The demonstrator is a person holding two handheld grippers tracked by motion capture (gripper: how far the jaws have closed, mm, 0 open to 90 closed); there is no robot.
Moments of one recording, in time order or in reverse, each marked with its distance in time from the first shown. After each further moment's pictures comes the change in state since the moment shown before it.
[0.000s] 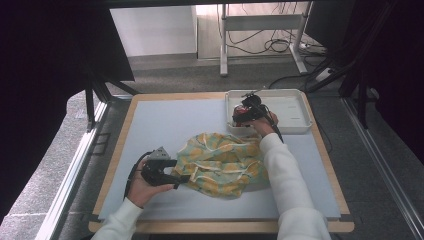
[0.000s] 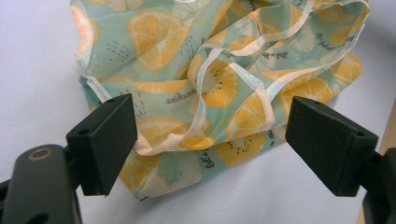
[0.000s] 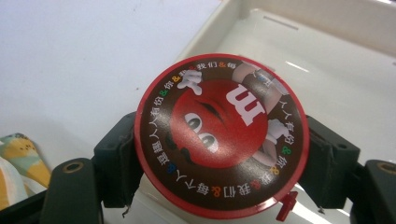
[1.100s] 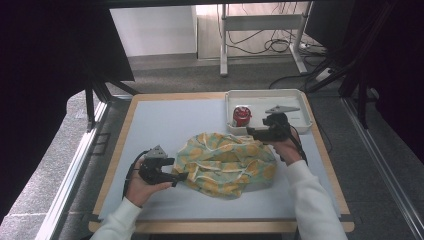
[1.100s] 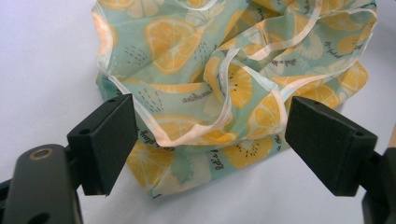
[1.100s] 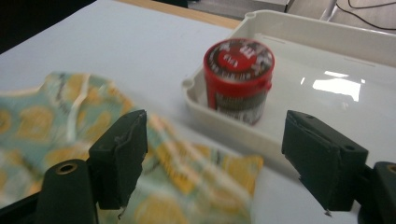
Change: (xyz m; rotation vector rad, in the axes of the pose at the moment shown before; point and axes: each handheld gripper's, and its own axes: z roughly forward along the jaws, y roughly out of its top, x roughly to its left) left arm 0.003 0.000 -0.005 -0.028 0.024 -0.027; right arm 0.015 -0.071 -0.106 -0.232 0.065 0.009
